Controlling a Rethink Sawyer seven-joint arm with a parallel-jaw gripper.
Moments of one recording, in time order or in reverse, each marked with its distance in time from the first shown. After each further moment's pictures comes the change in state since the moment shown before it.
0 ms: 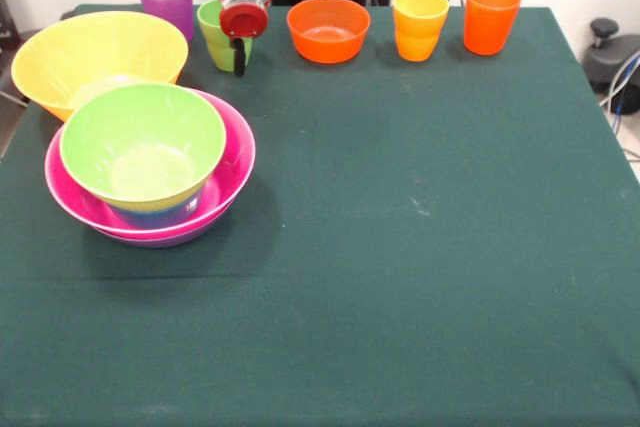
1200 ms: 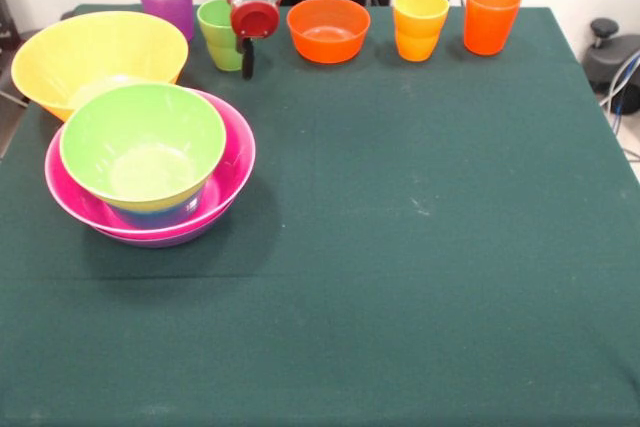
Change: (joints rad) arm 0.019 -0.024 0.014 0.018 0.000 -0.057 0.000
